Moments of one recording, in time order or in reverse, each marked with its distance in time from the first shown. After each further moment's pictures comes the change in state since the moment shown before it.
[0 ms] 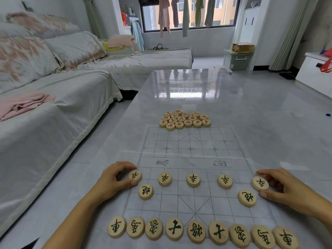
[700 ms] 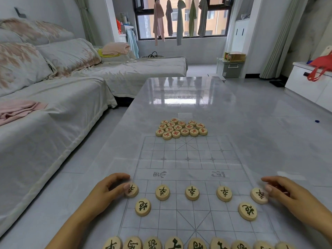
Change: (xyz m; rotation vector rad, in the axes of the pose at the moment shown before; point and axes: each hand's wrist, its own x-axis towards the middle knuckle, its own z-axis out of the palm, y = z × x) left_hand 0.001 0.000 -0.003 -0.206 -0.005 -0.137; right_hand -0.006 -0.005 0.001 0.155 0.225 0.048
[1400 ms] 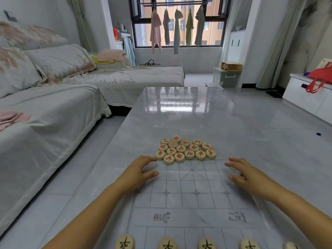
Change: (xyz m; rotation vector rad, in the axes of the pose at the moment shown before) left_hand 0.176 0.042 0.026 0.364 -0.097 0.172; right_hand 0.158 -0.075 0.045 -0.356 -0.177 -0.128
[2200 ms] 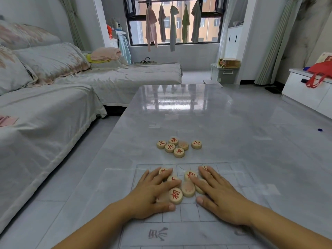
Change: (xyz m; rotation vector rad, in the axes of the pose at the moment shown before) left_hand 0.000 0.009 0.034 0.405 -0.329 0.320; right_hand 0.018 -0.034 0.059 -0.244 -0.185 -0.255
